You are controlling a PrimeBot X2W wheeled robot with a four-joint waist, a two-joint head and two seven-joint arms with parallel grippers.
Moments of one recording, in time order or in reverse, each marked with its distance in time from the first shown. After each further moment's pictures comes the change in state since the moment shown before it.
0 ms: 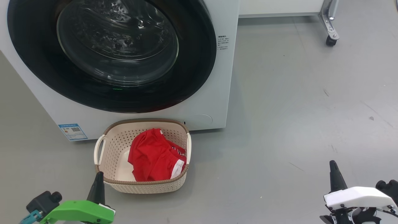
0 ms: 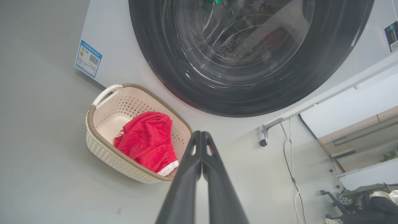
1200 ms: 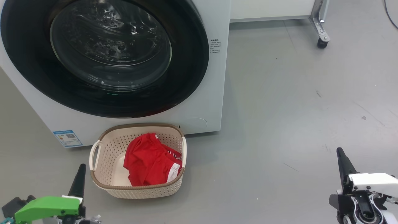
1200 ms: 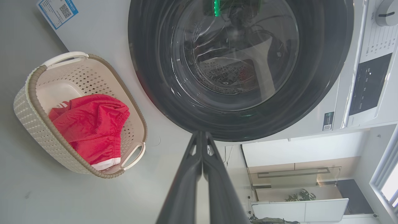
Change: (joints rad) left arm -0.038 0.012 0.126 0.026 -0.458 -0.088 0.095; right arm -0.097 -0.015 -0.082 0.069 0.469 0.066 0.101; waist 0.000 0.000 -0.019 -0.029
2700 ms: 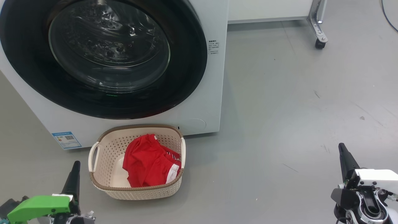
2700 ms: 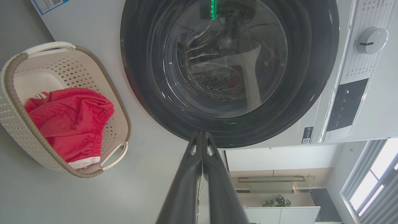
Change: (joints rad) left arm -0.020 0.004 0.038 0.019 -0.121 -0.025 0.031; right arm -0.038 -0.004 -0.026 0.033 0.121 0.018 0.030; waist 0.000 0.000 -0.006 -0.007
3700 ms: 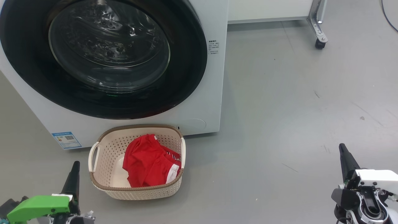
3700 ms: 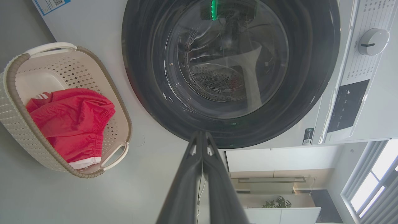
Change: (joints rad) left arm -0.003 0.000 0.002 0.008 0.000 0.000 0.000; right arm -0.001 0.001 -0.004 0.006 0.000 0.003 0.000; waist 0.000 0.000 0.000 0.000
